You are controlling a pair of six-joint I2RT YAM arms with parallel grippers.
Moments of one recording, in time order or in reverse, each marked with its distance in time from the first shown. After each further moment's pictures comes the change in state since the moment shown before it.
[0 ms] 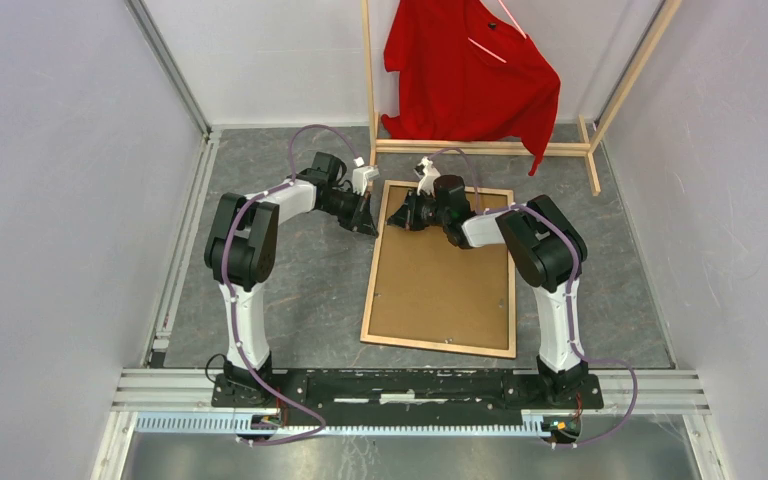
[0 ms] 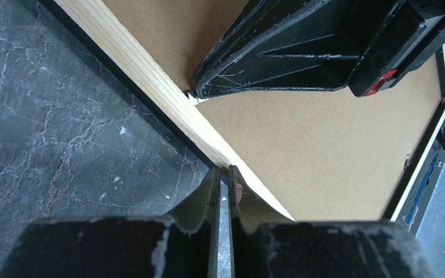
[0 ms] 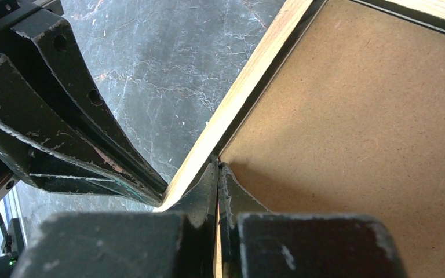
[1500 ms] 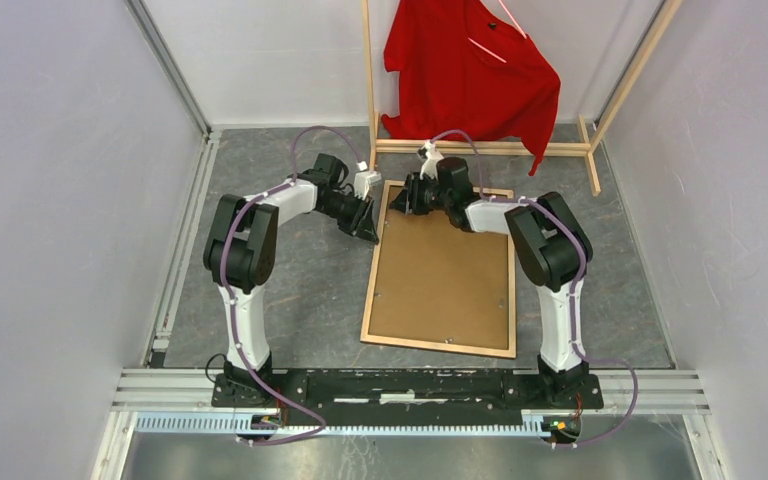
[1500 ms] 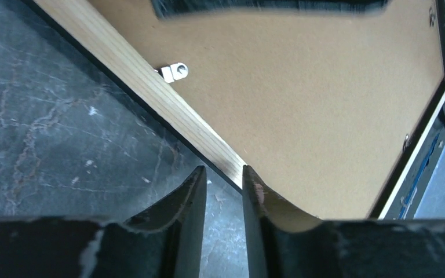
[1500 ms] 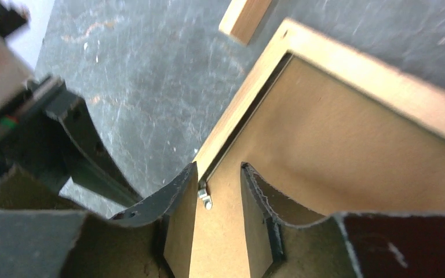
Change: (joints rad) left arm -0.008 -0.016 0.000 -0.066 -0.011 0.039; right arm -0.036 -0.009 0.109 -0.156 -0.003 -0.053
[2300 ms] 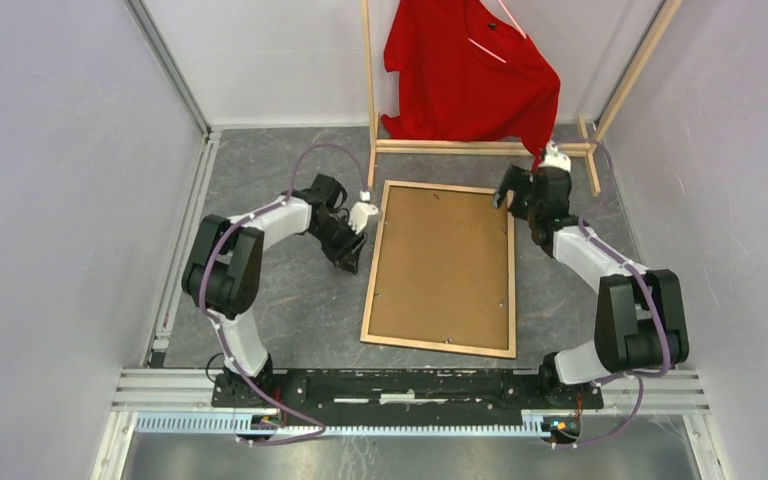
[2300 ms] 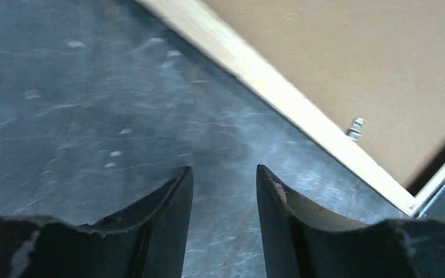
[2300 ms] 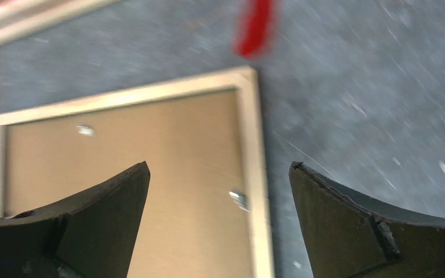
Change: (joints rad) left arm -0.027 -0.213 -0.192 -0.165 -0.252 0.303; right arm -0.294 -0.663 -0.368 -0.292 0.529 -0.081
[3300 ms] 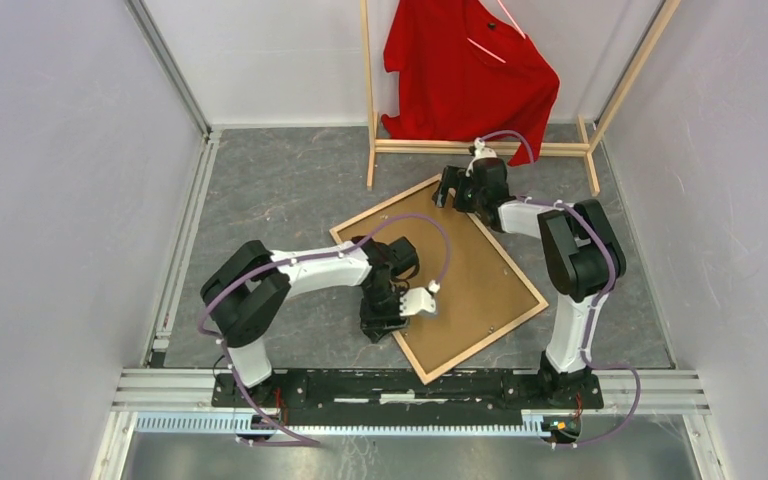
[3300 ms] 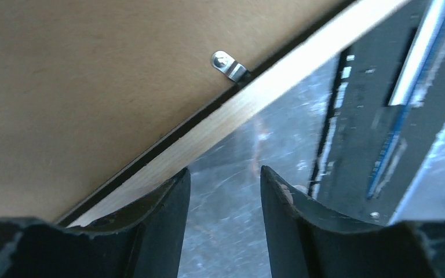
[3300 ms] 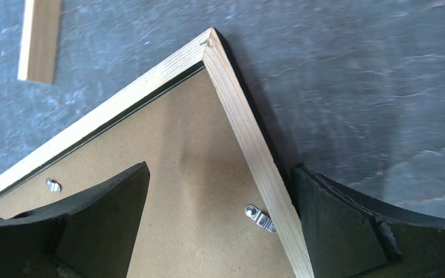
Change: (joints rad) left arm -0.577 -0.082 -0.103 -0.188 -0.162 0.121; right arm 0.132 0.491 0.232 0.143 -0.153 0.031
